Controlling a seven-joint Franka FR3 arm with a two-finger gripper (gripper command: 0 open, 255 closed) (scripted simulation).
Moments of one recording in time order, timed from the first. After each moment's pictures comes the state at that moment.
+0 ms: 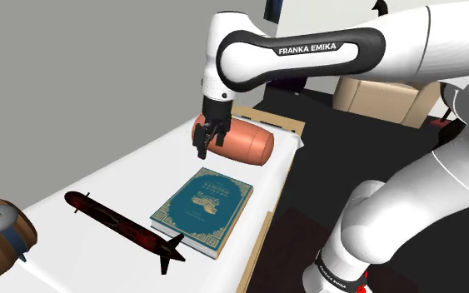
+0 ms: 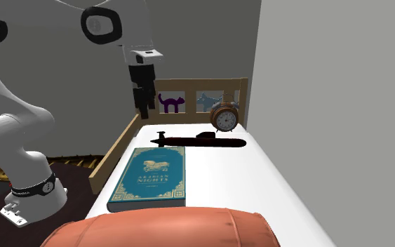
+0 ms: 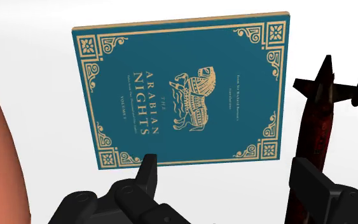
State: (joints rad) arm 0.06 -0.41 0.24 -2.23 0.13 1.86 0.02
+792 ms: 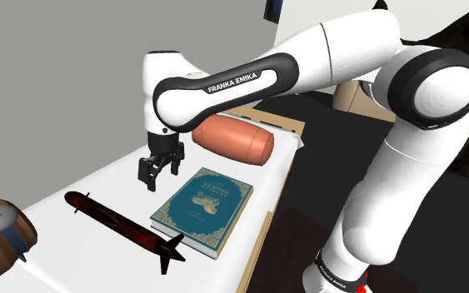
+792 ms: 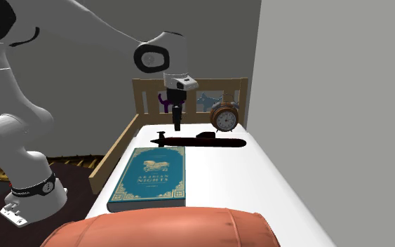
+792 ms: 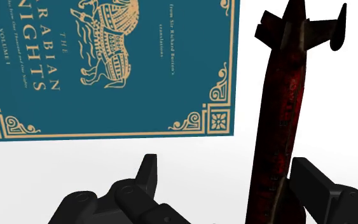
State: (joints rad) arm 0.11 -0.01 0.39 -2.05 0.06 2.05 0.19
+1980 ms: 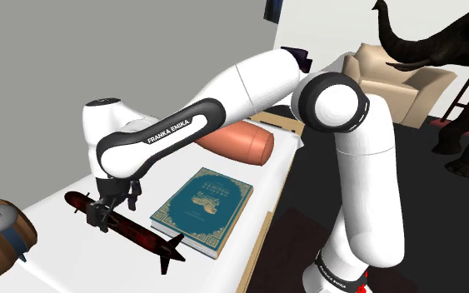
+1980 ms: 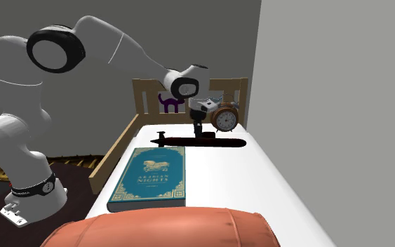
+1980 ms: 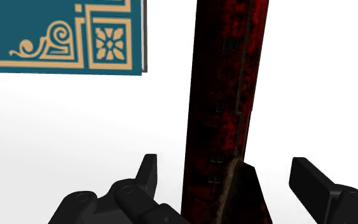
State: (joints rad) arm 0.25 0.46 0.41 -1.74 -0.11 2.15 0.36
